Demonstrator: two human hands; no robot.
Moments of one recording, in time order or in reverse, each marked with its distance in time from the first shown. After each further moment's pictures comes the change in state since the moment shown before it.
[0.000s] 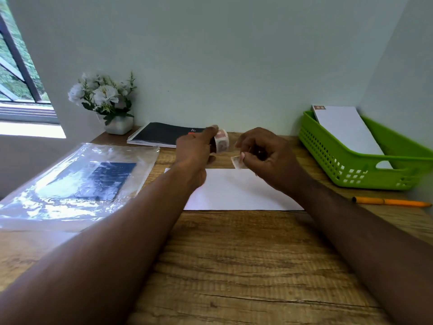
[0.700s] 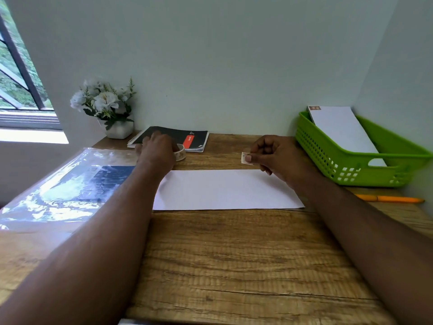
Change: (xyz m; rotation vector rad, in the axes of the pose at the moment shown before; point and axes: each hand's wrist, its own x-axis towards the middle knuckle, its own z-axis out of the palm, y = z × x) left_hand 0.054 0.003 -0.070 1.502 0.105 0.333; right_hand -0.004 0.030 -0.019 0.323 0.052 0.536
